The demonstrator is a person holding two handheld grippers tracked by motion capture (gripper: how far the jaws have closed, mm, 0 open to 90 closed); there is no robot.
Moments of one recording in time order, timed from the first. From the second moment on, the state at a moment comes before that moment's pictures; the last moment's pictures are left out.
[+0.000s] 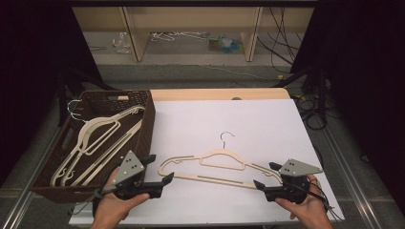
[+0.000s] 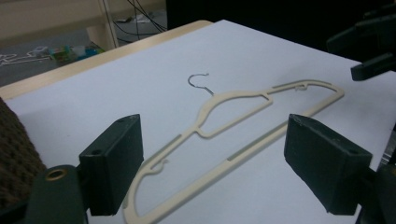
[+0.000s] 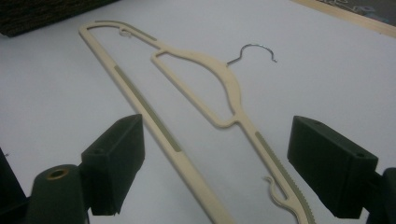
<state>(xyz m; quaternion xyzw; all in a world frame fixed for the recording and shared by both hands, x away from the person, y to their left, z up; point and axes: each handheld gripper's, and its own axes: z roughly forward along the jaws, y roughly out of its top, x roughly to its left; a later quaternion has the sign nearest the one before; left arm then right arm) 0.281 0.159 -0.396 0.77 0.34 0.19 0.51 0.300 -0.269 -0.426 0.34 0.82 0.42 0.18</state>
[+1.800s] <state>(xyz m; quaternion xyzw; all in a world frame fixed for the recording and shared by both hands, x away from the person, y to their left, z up) 0.269 0.140 -0.435 0.80 0.29 0.18 0.49 0.393 -0.260 -0.465 0.26 0.93 0.23 0.06</state>
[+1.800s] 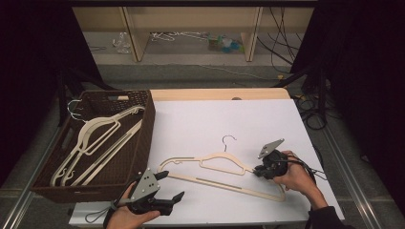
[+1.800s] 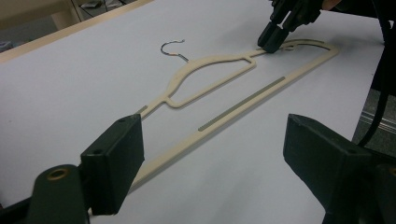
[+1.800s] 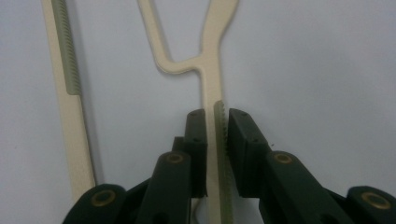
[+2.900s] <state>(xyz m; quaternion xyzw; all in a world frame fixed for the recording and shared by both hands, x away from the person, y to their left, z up) 0.338 0.081 -0.449 0.83 0.30 0.15 0.45 0.379 -0.256 -0.442 0.22 0.95 0.21 0.08</state>
